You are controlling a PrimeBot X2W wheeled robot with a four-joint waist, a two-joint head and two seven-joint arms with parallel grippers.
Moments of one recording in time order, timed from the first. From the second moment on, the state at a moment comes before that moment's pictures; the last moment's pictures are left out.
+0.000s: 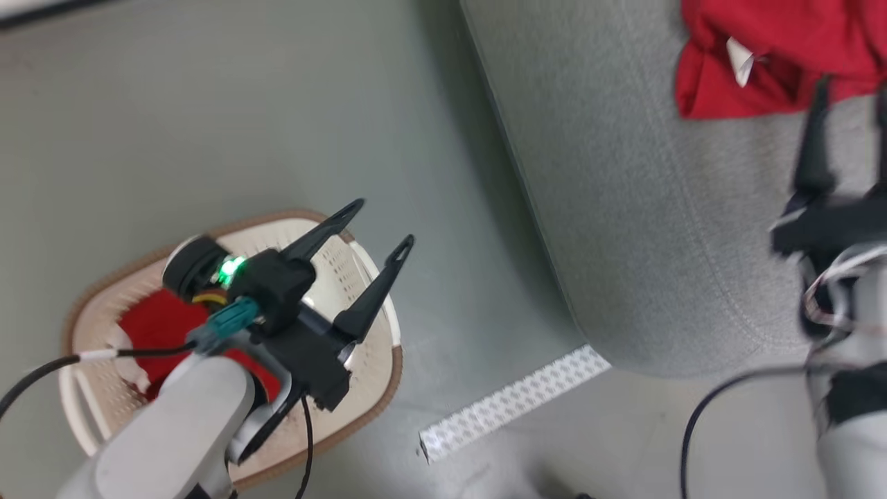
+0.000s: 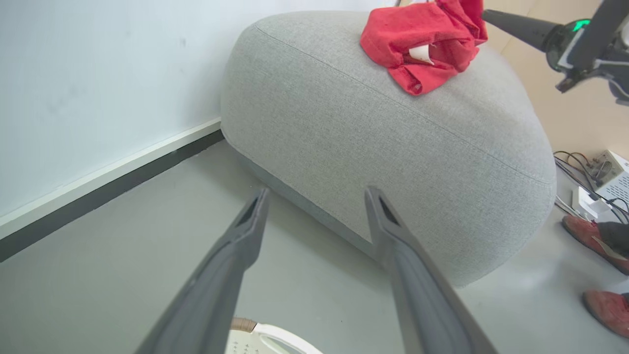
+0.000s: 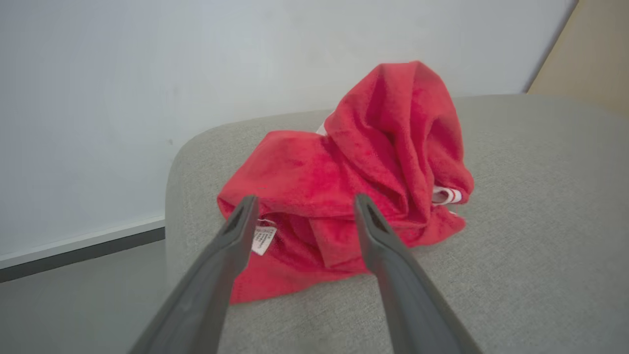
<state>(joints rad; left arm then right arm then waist) -0.75 0.42 -0.76 0.03 -0.45 0.02 -0.07 -0.70 -0.27 0.00 0.43 0.24 0.13 -0.26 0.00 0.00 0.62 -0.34</state>
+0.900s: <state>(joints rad) -0.32 0.33 -0.44 0.11 -0.53 0.18 -0.26 -0.44 -0.25 0.37 0.30 0.23 0.13 -0.26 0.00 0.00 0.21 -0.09</state>
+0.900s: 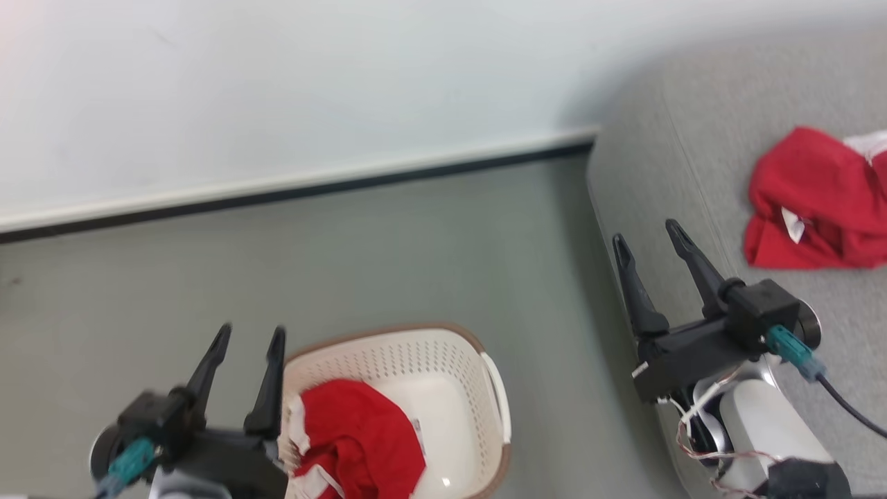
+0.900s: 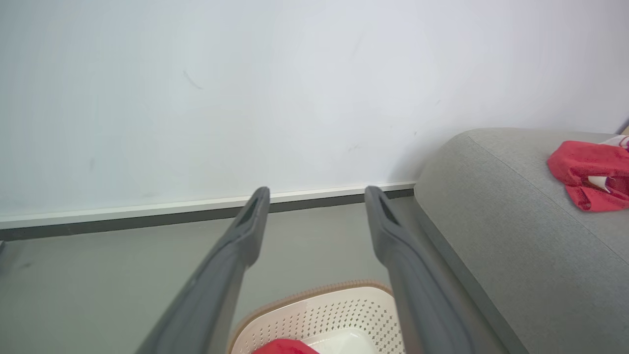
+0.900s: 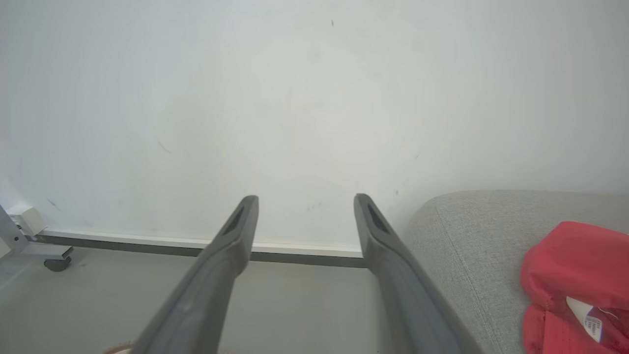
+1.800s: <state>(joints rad) 0.19 0.14 -0.04 -0.11 -0.20 0.06 -0.26 0.01 -0.13 0.28 0.08 0.09 0.13 -0.26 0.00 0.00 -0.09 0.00</state>
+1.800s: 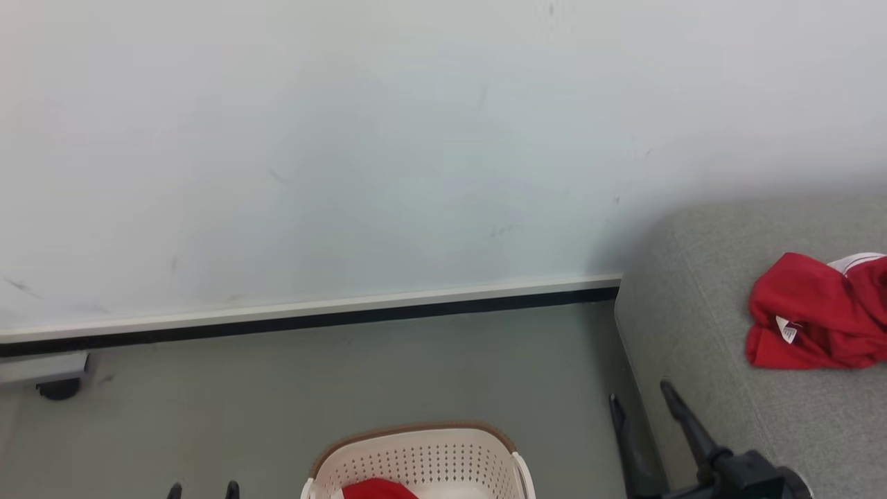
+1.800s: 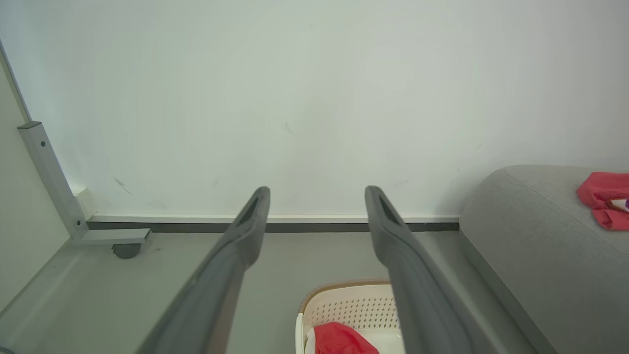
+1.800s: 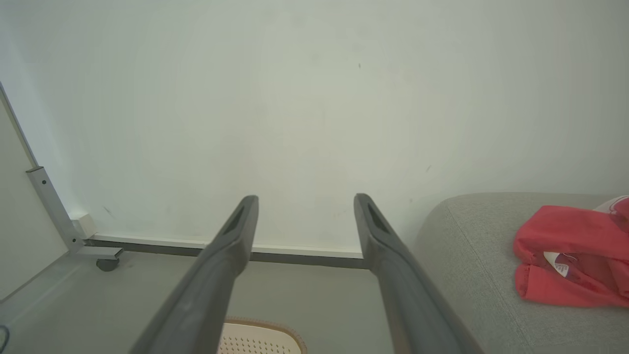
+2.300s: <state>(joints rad) 0.23 0.08 0.01 -0.08 -0.11 -0.02 -0.26 0.08 -0.13 0.31 0.08 0.09 0.13 -0.26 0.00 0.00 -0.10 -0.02</state>
